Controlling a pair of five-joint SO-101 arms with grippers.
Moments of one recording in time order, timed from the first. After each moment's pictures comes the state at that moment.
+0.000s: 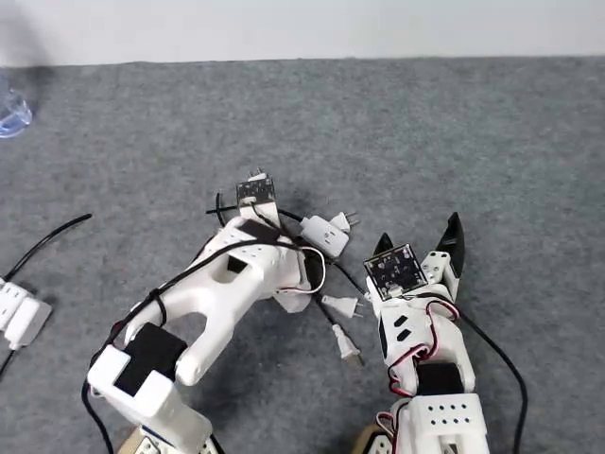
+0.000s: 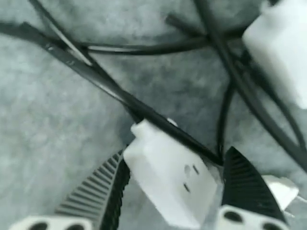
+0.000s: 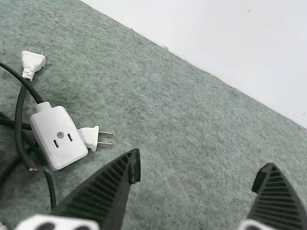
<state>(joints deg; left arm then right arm) 23.3 9.1 28.6 64.7 43.0 -6.7 -79.2 96.0 11.9 24.1</state>
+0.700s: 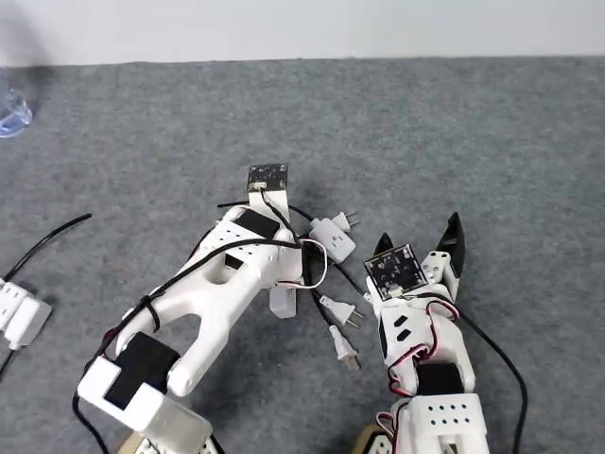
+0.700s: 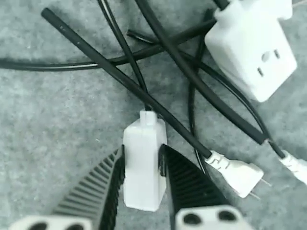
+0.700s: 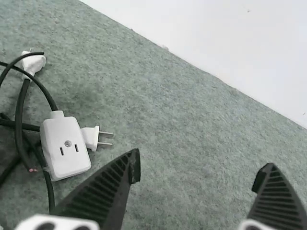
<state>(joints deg) 23.5 8.3 26.4 66.0 34.4 -6.7 -79.2 96.0 11.9 24.1</state>
